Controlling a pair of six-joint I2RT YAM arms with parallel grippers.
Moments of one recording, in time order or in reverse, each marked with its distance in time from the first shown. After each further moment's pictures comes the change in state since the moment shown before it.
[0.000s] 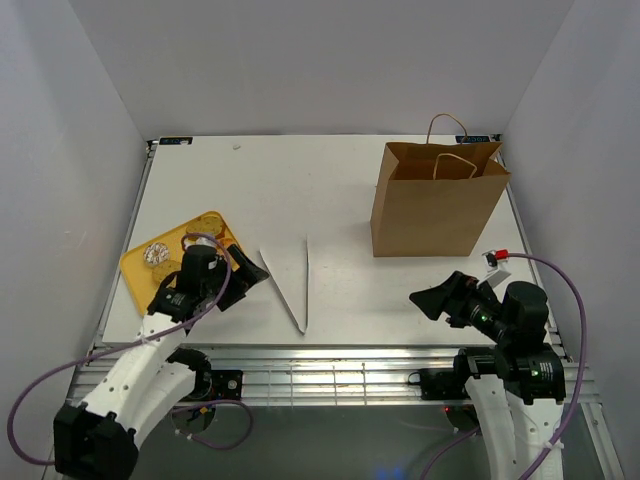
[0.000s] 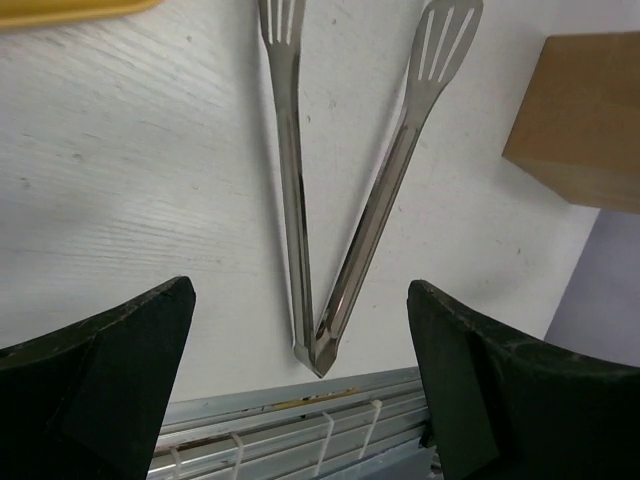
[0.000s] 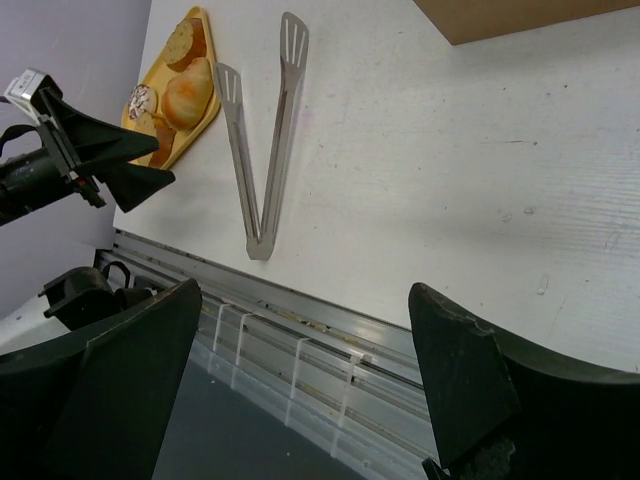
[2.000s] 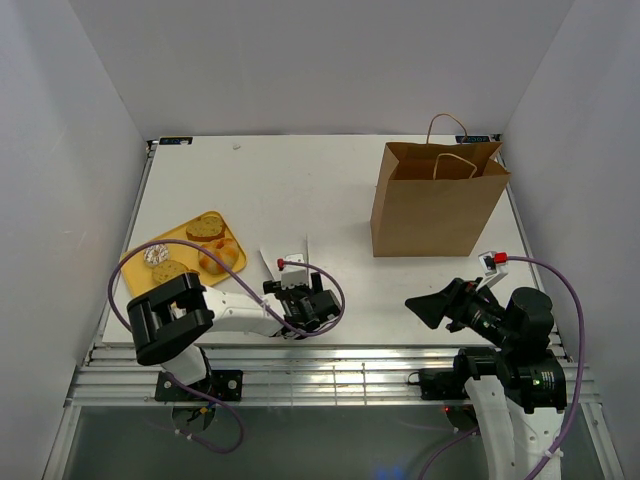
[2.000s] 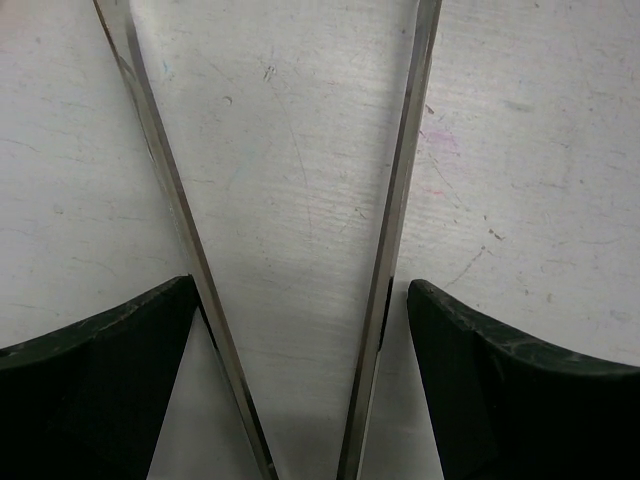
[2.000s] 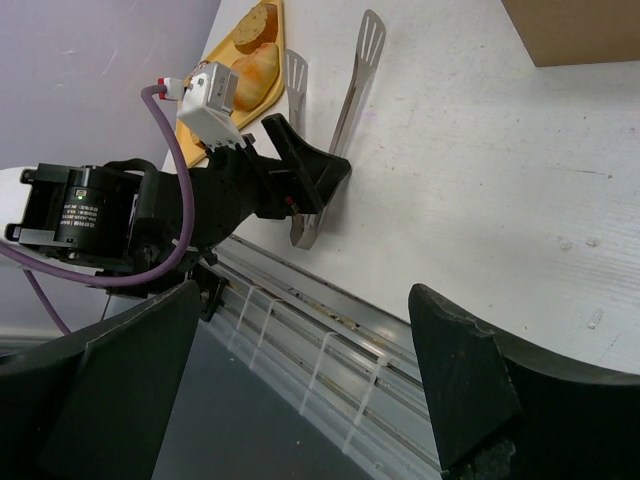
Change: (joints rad) left arm -0.927 0.859 0.233 0.162 -1.064 -0.271; right arm 0.000 -0.045 0.005 0.053 -0.142 -0.011
